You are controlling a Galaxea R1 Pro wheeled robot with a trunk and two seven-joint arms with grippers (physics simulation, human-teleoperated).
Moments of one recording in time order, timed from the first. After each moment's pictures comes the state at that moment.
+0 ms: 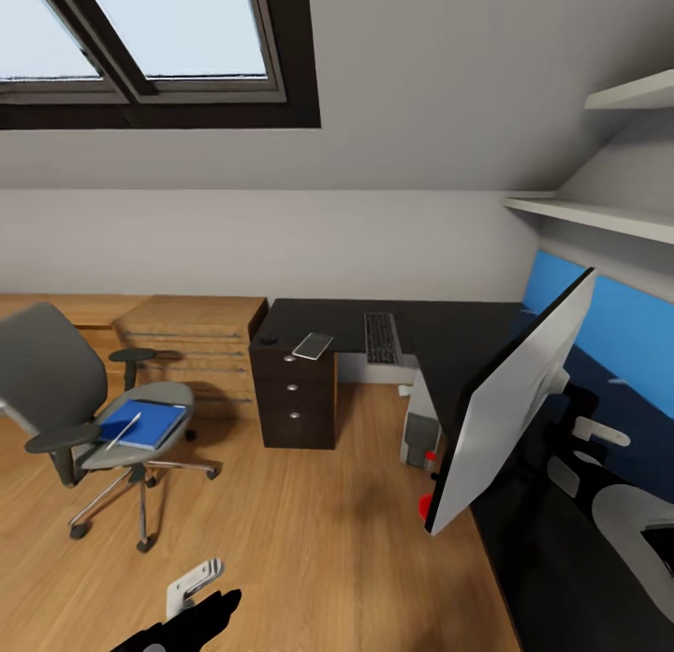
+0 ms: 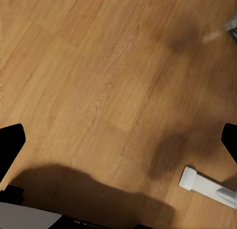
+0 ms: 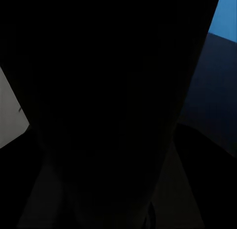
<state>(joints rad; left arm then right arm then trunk) 0.02 0.02 -0.03 -1.39 0.69 0.59 0.36 -1.00 -0.33 0.18 -0.05 -0.55 -0.26 -0.25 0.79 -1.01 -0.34</state>
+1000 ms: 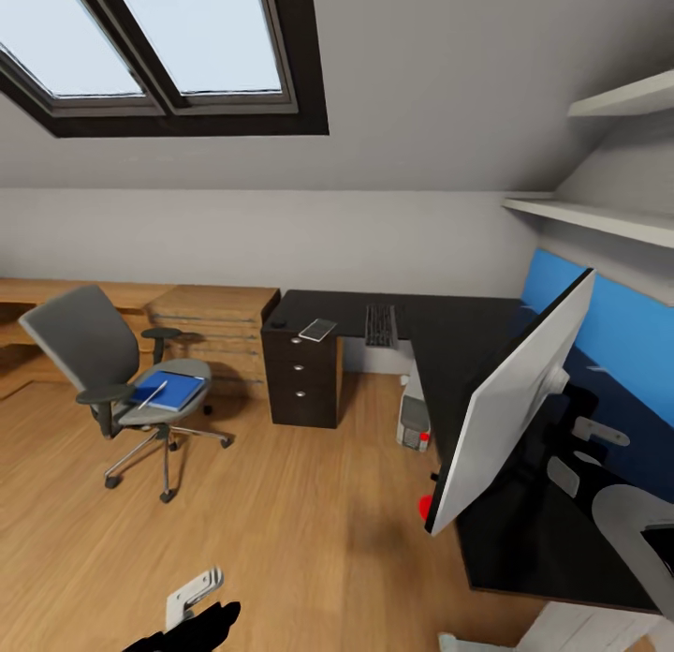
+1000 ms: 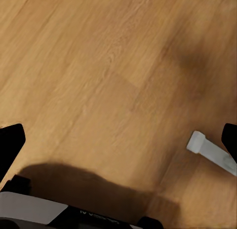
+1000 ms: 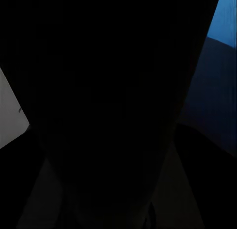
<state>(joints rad) 0.02 0.02 -0.04 -1.34 0.69 0.59 0.36 -1.00 -0.33 0.18 -0.05 -0.55 -0.26 -0.25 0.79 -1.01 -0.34</state>
